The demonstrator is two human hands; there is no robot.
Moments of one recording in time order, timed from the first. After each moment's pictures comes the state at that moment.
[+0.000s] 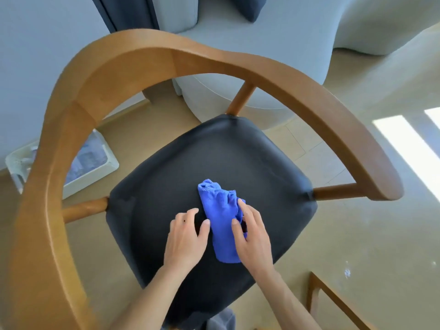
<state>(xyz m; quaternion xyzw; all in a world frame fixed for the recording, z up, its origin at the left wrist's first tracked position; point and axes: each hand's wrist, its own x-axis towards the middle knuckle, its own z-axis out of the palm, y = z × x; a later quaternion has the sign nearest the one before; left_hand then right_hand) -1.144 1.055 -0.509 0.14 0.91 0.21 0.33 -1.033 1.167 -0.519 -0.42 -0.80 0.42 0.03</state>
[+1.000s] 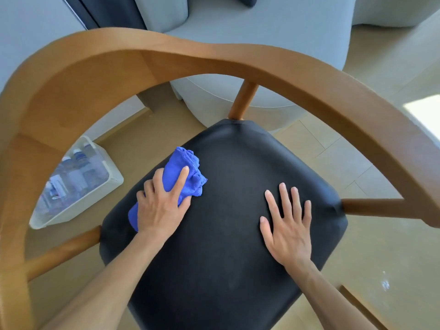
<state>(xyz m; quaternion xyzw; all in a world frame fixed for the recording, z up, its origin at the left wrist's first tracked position) -1.272 1.089 -0.573 0.38 0.92 0.01 0.02 -1.040 1.256 -0.598 -0.35 -0.93 0.06 -0.08</state>
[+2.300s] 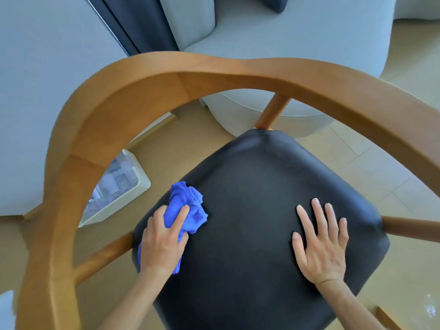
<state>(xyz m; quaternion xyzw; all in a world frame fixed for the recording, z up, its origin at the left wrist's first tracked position) -1.273 1.018 -0.569 0.36 0.93 0.07 0.05 -1.044 1.253 -0.604 -0.37 -0.92 0.09 0.01</state>
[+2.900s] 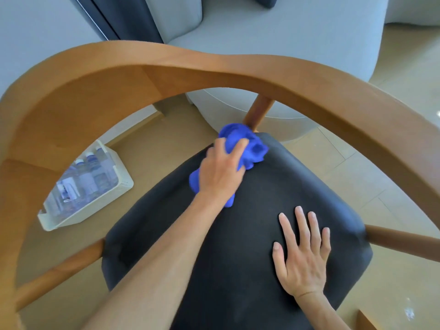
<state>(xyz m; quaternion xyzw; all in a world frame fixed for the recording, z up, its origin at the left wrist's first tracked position) -1.286 1.239 -0.570 0.38 0.90 0.16 0.10 -1.041 1.258 -0.613 -0.37 -0.93 0.07 0.03</state>
